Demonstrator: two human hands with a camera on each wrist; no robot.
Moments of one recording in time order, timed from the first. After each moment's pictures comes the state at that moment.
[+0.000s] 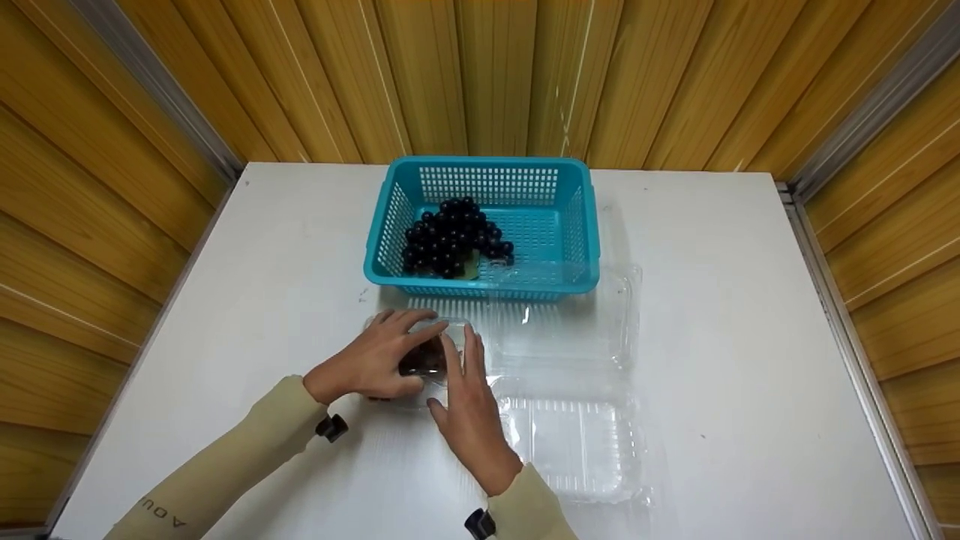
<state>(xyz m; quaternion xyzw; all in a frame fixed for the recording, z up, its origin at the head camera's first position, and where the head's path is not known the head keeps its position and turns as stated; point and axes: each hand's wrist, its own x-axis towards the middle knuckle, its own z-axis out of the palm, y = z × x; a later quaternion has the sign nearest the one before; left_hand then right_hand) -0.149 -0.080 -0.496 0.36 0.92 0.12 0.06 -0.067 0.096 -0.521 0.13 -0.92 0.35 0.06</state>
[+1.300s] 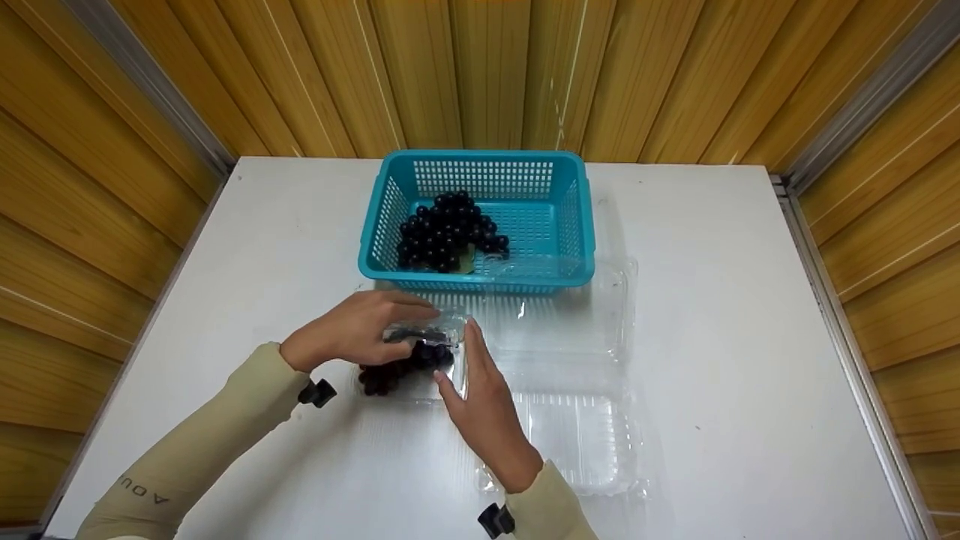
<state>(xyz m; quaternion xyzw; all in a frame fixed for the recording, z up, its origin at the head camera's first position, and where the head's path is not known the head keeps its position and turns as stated) -0.173 -0.081 -0.445 0.41 0.89 0.15 0.10 -0.062 0.119 -0.495 0.09 -0.89 0.45 0.04</state>
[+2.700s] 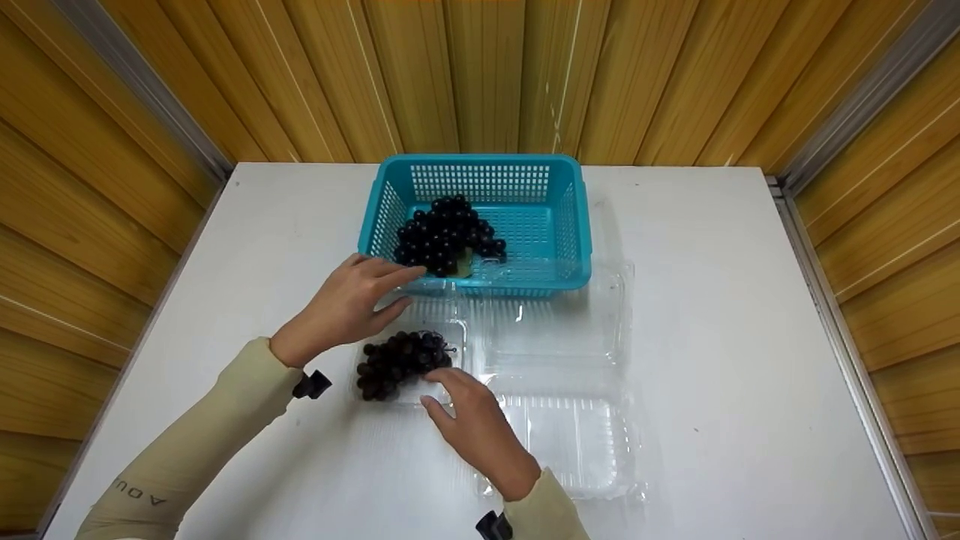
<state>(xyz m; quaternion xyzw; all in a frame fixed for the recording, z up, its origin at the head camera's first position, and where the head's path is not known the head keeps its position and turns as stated) -0.183 -0.082 -0.427 0.37 0.92 0.11 -0.11 -0.058 0.118 -0.502 0.17 -0.88 0.44 -0.02</state>
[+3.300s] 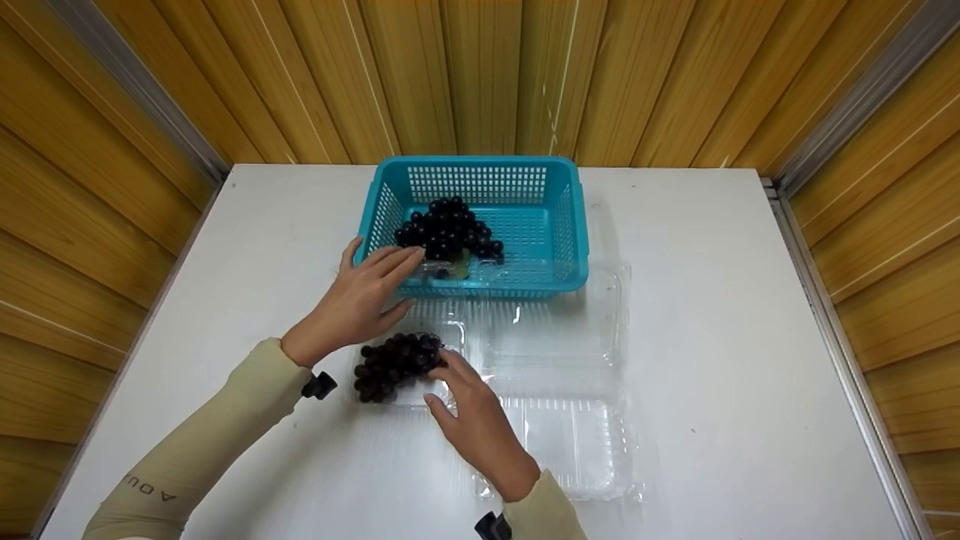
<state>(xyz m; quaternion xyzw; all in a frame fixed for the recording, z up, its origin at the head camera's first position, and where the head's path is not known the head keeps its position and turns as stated) -0.191 -0.078 -0.442 0.35 0.93 0.06 -0.13 -0.059 0.119 -0.502 0.13 -0.89 0.44 -0.02</state>
